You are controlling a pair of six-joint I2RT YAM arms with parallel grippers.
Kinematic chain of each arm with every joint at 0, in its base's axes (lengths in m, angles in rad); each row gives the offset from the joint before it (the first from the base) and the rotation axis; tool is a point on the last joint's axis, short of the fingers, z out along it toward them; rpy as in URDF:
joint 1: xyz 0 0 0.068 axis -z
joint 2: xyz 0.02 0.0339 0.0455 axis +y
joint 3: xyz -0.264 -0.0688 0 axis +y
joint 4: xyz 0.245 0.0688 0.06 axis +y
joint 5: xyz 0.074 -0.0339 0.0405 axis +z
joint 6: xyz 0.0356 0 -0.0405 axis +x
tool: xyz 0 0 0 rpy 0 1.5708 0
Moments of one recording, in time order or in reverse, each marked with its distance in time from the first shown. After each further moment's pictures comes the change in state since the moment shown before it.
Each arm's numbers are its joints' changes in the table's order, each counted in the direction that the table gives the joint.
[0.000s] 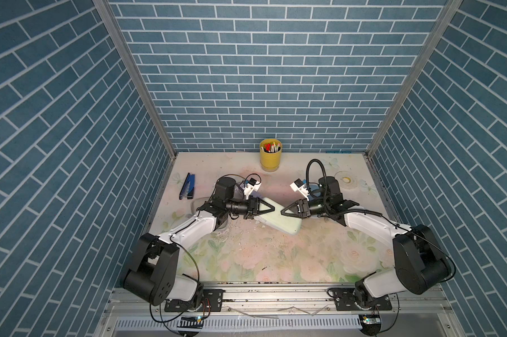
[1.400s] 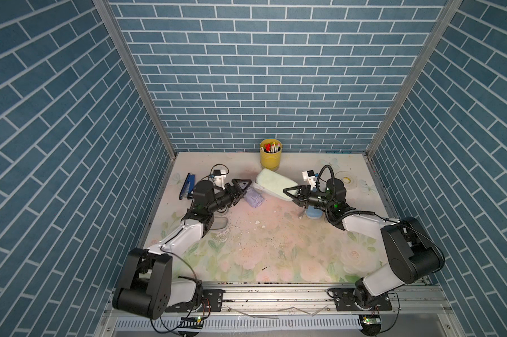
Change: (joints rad) left arm -0.179 -0.166 0.225 -0.333 0.555 -0.290; right arm 0.052 0.077 0.117 -0.647 -0.412 0.639
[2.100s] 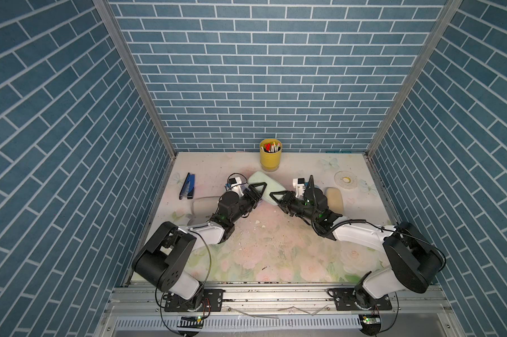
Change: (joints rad) left arm 0.280 0.301 -0.003 -0.428 0.352 -0.172; right arm -0.307 -0.042 -0.019 0.100 -0.482 0.095
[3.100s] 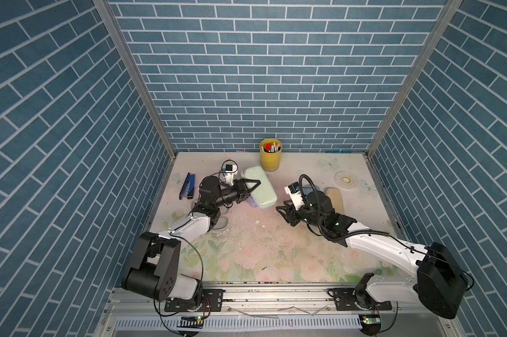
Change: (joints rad) left arm -0.236 -0.122 -0.126 0.254 -0.610 0.124; right arm -0.073 -0.212 -0.021 0.488 -0.148 -1.144
